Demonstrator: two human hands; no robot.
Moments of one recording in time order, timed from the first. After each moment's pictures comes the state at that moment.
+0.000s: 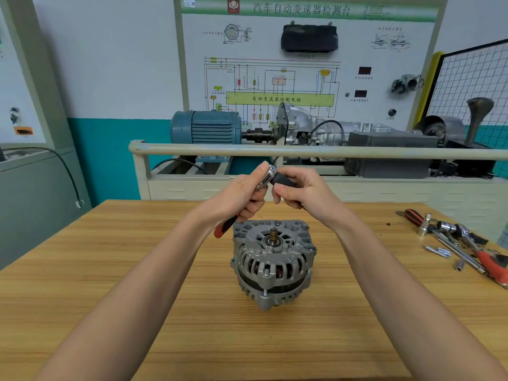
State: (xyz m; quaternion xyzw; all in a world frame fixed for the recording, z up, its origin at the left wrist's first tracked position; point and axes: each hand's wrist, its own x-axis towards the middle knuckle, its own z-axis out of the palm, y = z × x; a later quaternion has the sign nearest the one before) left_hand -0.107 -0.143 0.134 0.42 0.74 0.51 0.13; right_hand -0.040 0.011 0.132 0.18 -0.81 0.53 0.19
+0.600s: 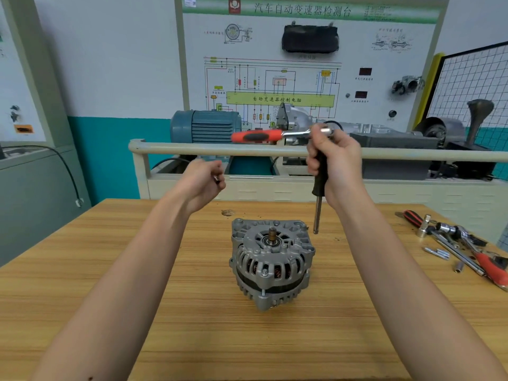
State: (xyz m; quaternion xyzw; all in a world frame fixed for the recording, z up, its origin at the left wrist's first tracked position) left_hand -0.154 -0.165 0.141 0.18 0.56 0.80 0.11; right_hand -0.033 0.020 0.165 0.10 -0.59 0.71 0.38
